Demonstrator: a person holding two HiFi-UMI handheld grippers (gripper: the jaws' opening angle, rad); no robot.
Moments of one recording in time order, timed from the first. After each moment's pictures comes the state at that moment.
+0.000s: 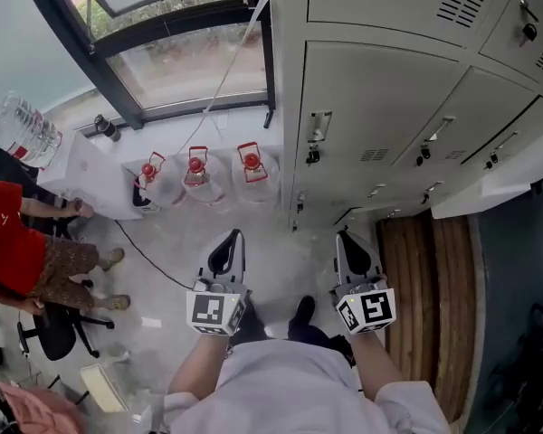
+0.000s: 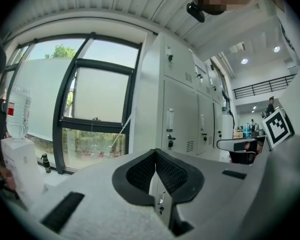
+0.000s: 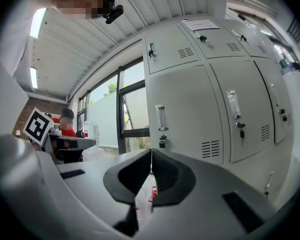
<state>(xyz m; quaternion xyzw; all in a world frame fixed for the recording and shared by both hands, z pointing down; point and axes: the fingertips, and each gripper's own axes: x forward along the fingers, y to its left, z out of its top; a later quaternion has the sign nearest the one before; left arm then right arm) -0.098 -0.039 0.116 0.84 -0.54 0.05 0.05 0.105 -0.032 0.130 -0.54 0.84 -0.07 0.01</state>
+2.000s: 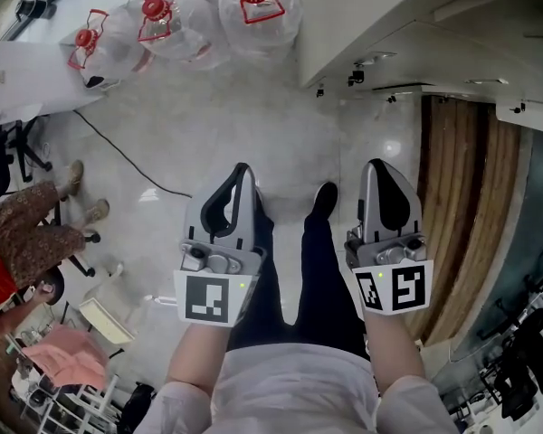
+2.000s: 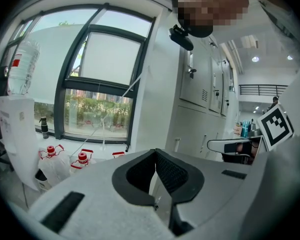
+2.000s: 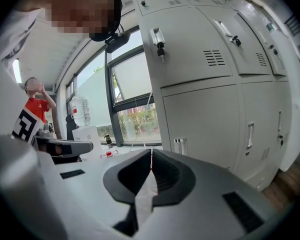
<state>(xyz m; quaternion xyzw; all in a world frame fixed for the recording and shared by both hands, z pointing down) -0.150 -0.069 0.399 0.83 -0.53 0.10 0.15 0.019 -0.072 0.408 -0.56 0.81 -0.16 -0.05</state>
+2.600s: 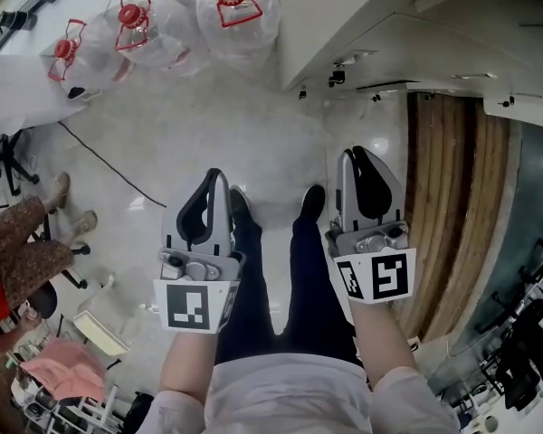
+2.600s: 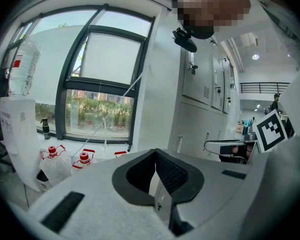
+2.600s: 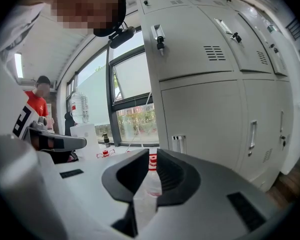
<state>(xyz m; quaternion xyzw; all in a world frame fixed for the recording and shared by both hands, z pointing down) -0.152 -0.076 0.413 0.83 -0.54 0.10 0.14 0.020 -0.089 0.432 -0.57 0.81 -0.14 -0.05</state>
